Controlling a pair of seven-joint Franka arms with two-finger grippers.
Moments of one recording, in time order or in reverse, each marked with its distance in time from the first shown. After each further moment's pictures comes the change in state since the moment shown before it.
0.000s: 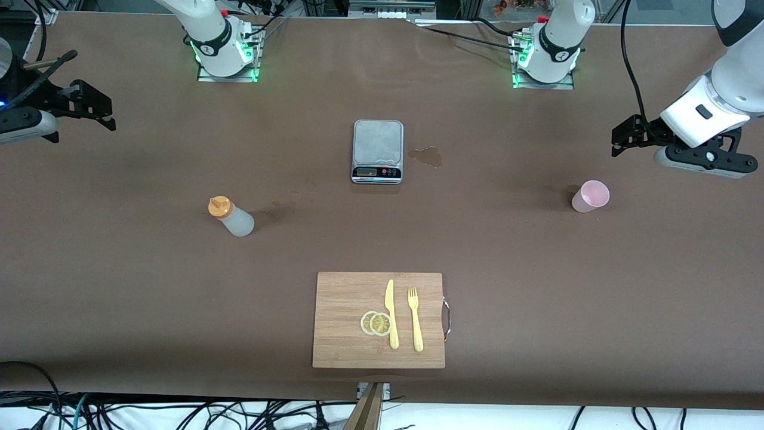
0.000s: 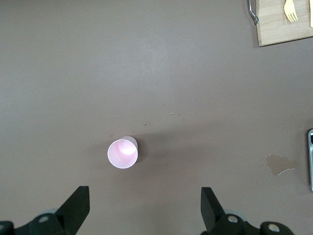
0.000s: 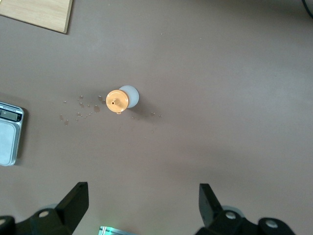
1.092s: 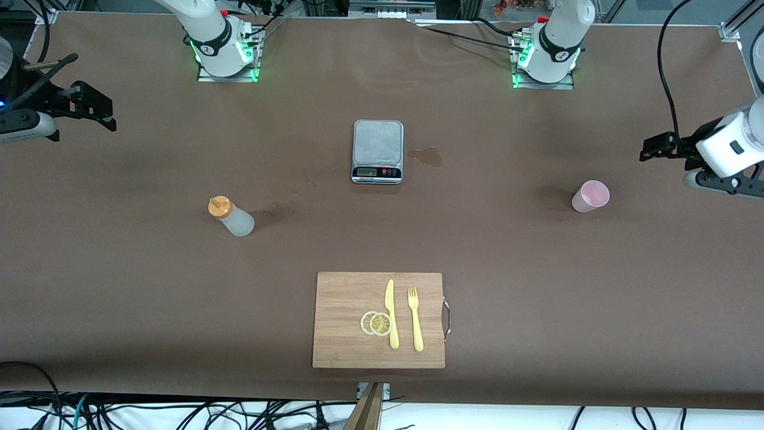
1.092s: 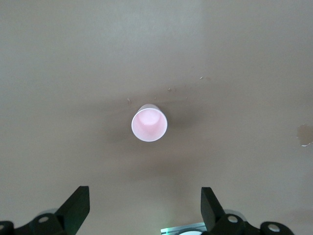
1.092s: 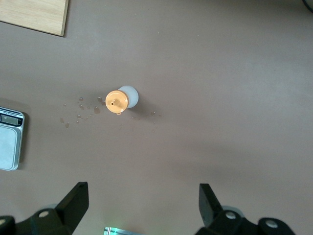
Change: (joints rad) left arm 0.175 0.120 0.018 -0.018 0.005 -0.068 0.172; right arm 0.001 0.000 0.001 0.000 0.000 -0.004 0.032
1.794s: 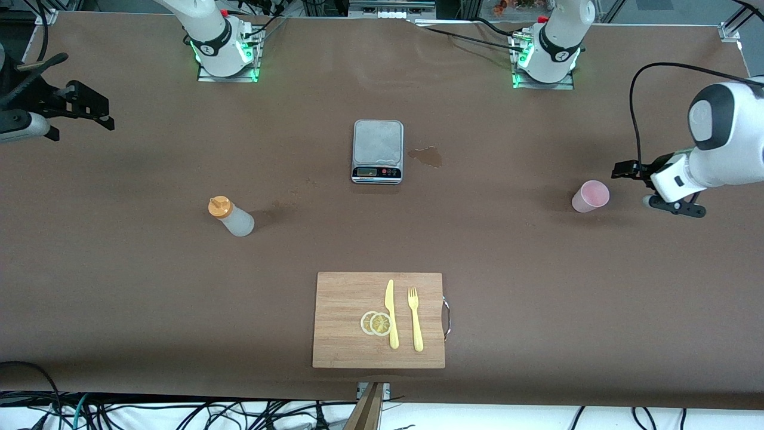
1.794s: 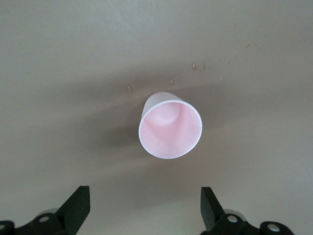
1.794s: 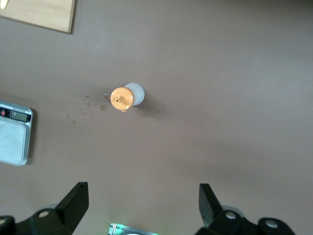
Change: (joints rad) left arm 0.083 0.093 -0.003 -0.341 -0.002 0.361 0.137; right arm 0.001 0.012 -0.018 -0.002 0.043 -0.013 -0.044
